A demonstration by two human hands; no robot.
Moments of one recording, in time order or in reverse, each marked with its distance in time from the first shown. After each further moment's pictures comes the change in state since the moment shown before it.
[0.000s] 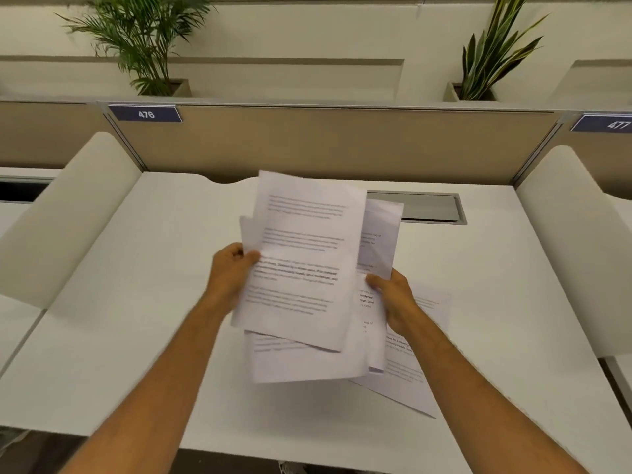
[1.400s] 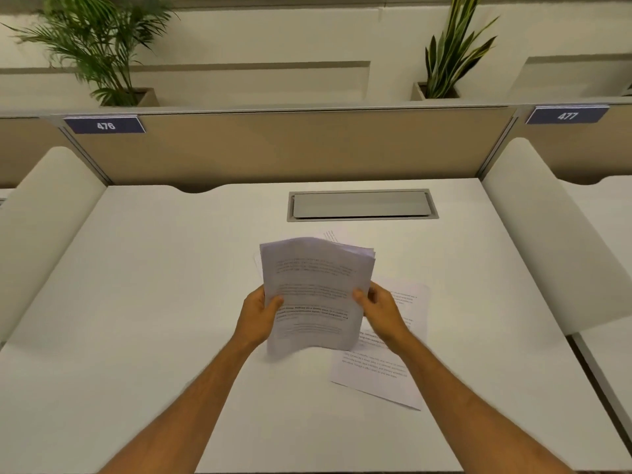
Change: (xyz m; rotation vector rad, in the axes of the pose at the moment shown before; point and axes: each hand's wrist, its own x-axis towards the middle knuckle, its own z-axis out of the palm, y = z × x) left_hand -0.041 -0.072 0.065 0.166 -0.345 0.211; right_hand -0.022 0.029 -0.025 -0.328 -0.018 -0.212
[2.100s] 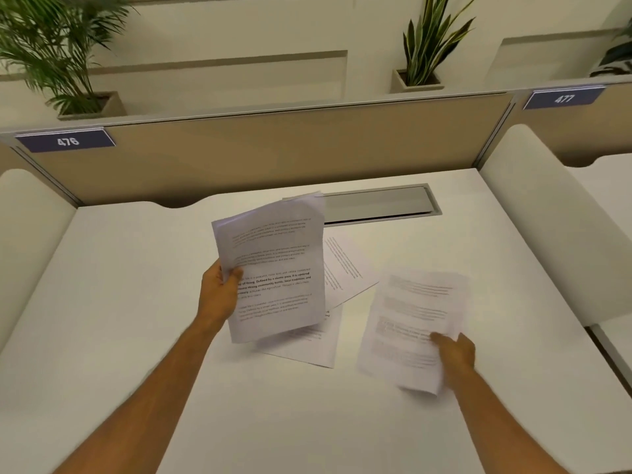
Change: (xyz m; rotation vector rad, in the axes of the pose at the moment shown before) left_hand 0.105 0.005 -0.089 -0.050 0.127 0.042; right_hand 0.003 0.104 -0.070 0.177 0.794 0.532
